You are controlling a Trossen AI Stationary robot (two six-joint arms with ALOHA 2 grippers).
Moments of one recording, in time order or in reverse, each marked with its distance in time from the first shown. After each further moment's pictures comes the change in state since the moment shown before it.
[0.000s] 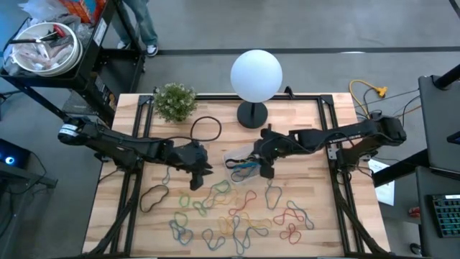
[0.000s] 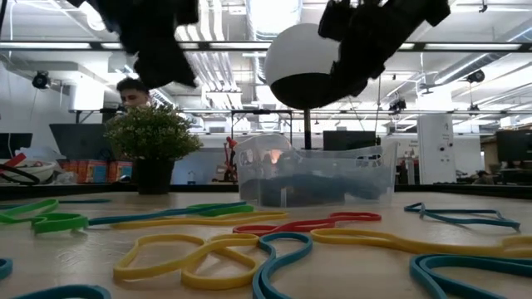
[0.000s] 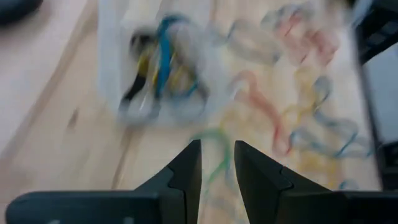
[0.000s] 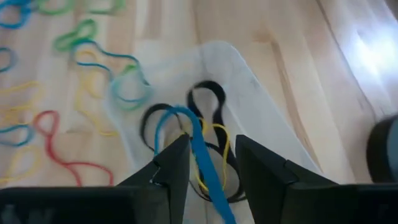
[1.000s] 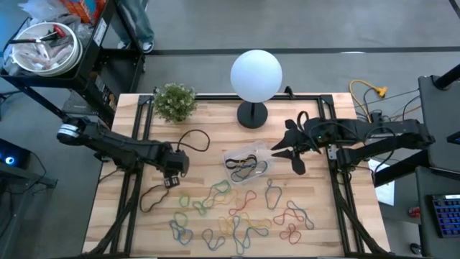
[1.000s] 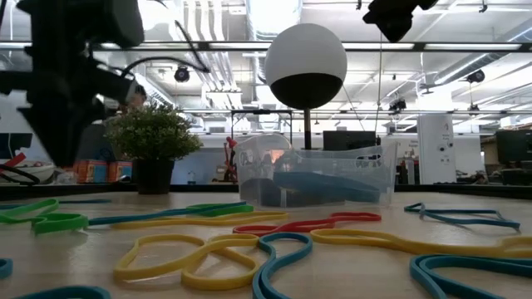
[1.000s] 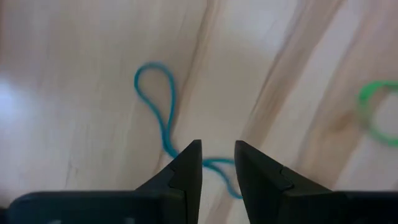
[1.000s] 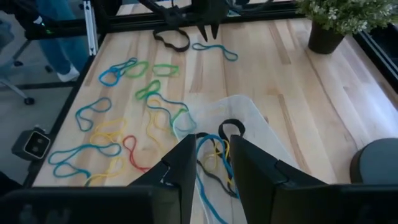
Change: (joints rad) left arm 0.002 -0.018 -0.141 -0.596 -0.006 -0.044; right arm 0.011 -0.424 -0.002 -0.190 -0.099 0.038
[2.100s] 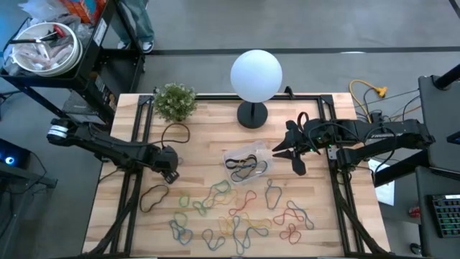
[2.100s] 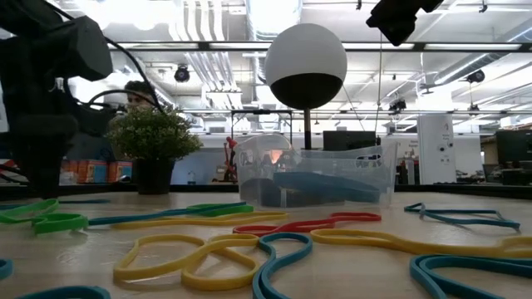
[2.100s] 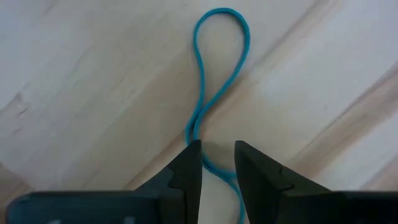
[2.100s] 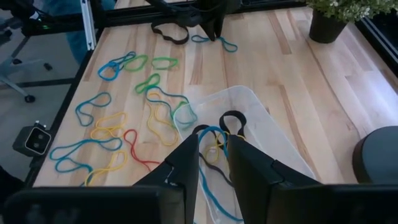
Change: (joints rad) left arm 0.023 -0.186 -0.306 0.237 -0.032 -0.446; right arm 0.007 -0.002 -0.008 -0.016 0.007 0.021
